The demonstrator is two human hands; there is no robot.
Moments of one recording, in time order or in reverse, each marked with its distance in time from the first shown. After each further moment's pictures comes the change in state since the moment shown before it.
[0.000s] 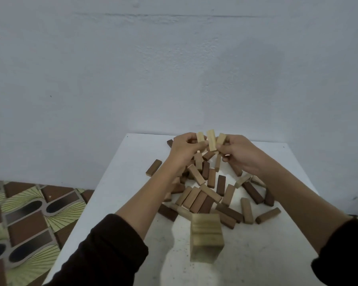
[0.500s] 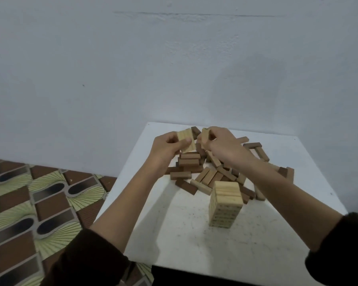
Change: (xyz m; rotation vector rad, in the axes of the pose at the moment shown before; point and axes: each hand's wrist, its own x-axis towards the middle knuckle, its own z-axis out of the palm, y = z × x) left_hand -0.096 0.006 -0.089 -0.023 0.078 -0.005; right_hand -0.071 -0.044 0.103 -0.445 0.092 -0.121
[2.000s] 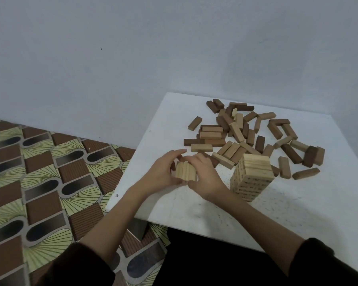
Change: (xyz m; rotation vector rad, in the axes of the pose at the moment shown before) left_hand -0.075 -0.095 -0.069 0.681 -0.203 0.146; right_hand -0.050 0.071 0.145 -0.199 -0.236 -0.233
